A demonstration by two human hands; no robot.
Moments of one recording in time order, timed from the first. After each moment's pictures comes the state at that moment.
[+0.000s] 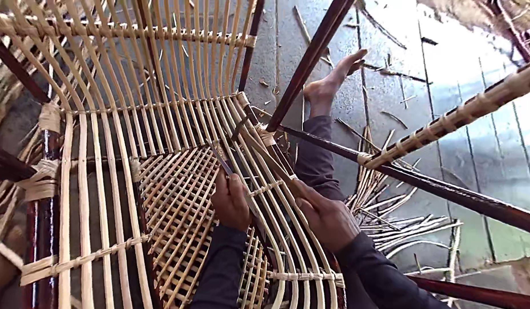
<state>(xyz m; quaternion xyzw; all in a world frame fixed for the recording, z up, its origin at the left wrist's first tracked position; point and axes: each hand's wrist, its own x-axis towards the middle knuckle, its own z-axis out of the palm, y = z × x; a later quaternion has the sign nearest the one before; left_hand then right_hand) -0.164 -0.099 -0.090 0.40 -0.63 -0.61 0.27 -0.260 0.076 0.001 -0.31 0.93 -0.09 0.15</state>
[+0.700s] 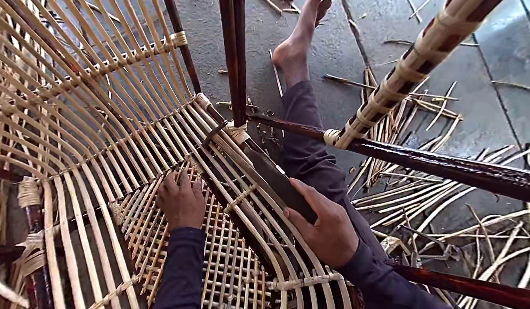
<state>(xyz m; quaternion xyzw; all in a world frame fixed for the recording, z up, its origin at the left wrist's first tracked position) -0.174 -0.181 -0.108 0.33 -0.93 -0.17 -0.03 -0.236 0.098 -0.017 -0.22 0.92 -0.30 0.12</state>
